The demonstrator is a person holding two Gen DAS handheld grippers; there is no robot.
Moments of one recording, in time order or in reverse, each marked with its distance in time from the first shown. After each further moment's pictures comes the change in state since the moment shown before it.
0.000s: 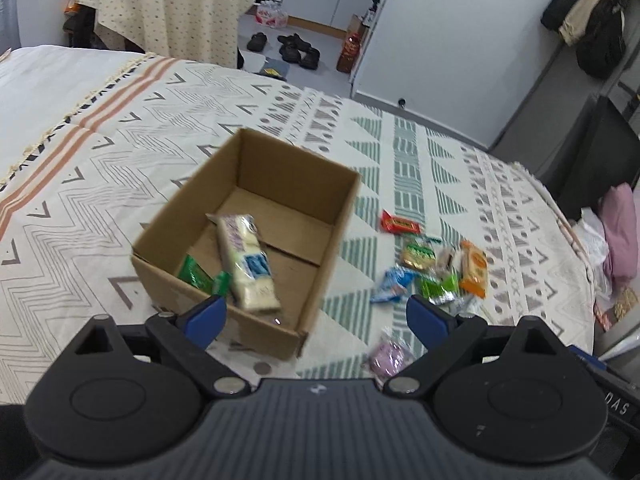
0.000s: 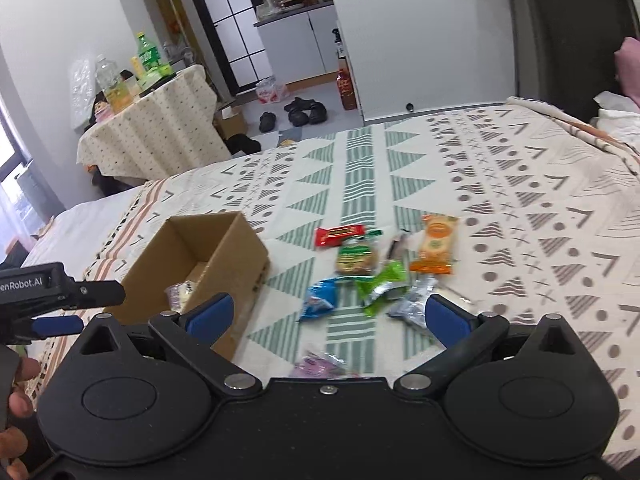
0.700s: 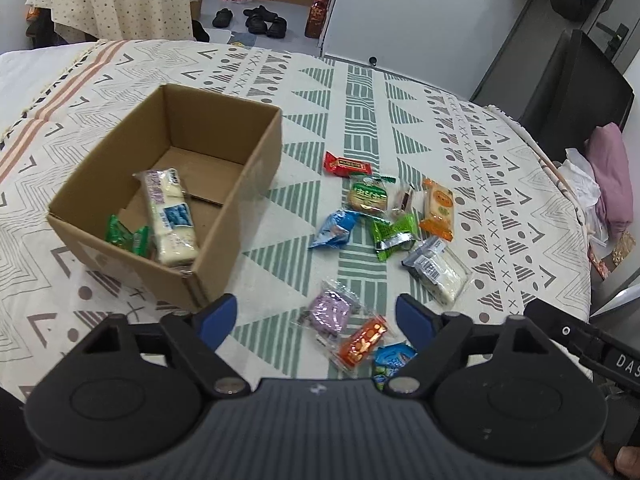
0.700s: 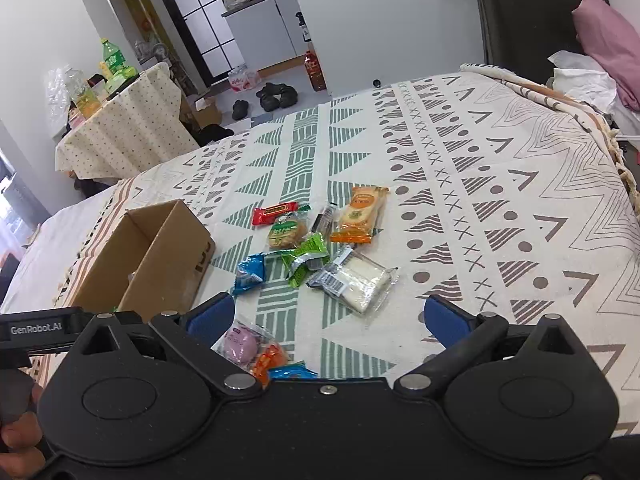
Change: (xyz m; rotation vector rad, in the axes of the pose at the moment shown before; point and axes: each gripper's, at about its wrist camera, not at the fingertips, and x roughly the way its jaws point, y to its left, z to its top) left arm 0.030 -0.070 -0.034 0.089 0.088 -0.014; right arm -0.012 -0.078 -0.009 0.068 0.066 -0.013
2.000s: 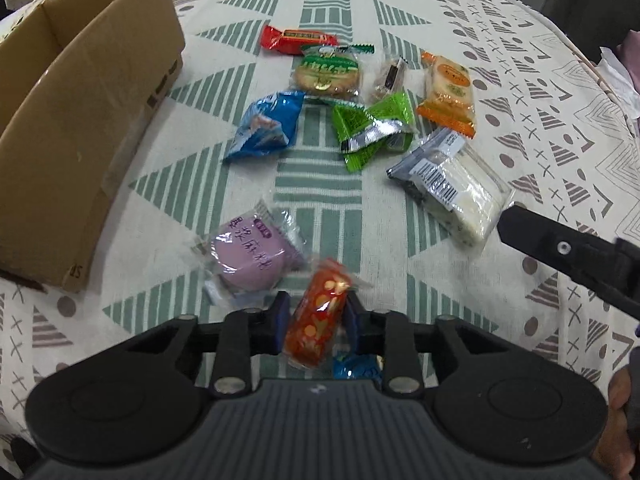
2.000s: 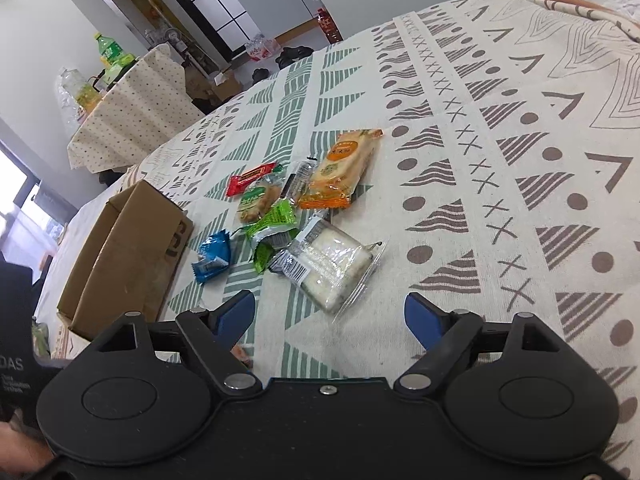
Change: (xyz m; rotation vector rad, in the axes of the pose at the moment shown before) left arm 0.135 -0.055 -0.020 0.084 0.248 0.058; right arm 0.088 -0.063 -0.006 0.084 0.122 0.161
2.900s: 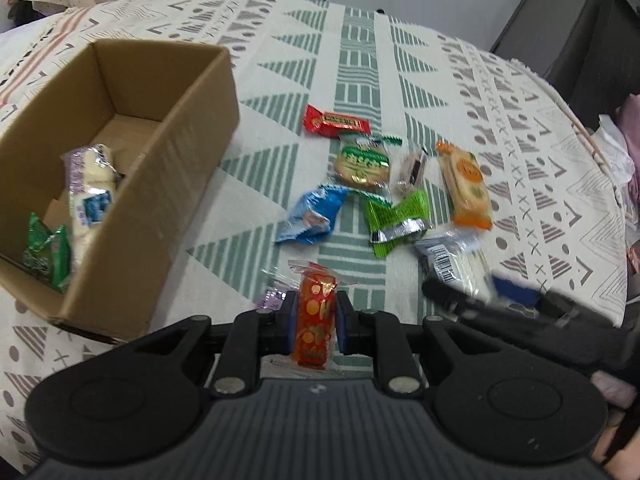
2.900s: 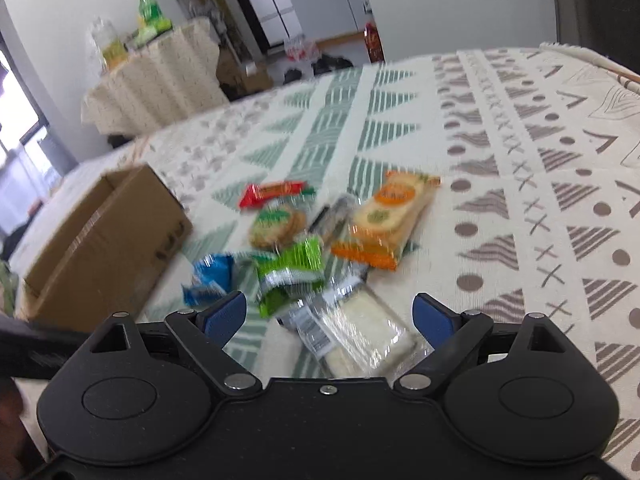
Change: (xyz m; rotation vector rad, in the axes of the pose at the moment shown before) left arm -0.050 0.034 0.028 -0.081 -0.116 -0.020; right arm 0.046 0.037 0.018 -0.238 -0.014 -0.037
